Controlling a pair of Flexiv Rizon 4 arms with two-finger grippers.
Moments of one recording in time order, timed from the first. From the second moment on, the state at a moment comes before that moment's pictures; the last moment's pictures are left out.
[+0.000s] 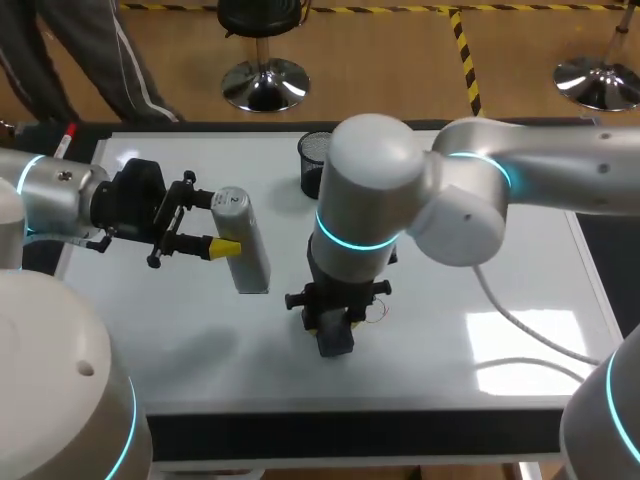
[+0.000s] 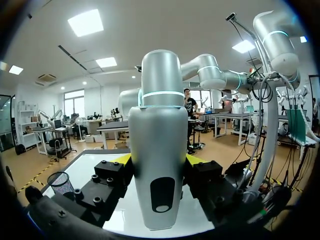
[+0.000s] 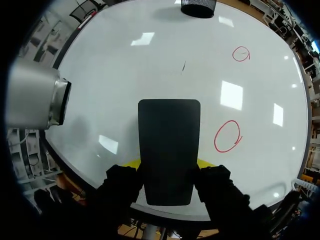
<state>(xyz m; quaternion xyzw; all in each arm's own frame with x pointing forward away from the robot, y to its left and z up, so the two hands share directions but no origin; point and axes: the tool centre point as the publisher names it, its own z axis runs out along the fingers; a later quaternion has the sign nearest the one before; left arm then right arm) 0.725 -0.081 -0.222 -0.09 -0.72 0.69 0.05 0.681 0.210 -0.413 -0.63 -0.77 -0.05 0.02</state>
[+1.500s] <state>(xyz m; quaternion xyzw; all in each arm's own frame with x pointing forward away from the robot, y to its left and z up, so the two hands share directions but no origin) 0.725 -0.081 -0.222 -0.09 -0.72 0.69 0.05 0.691 0.133 -0.428 -0.69 -0.72 0.01 0.02</state>
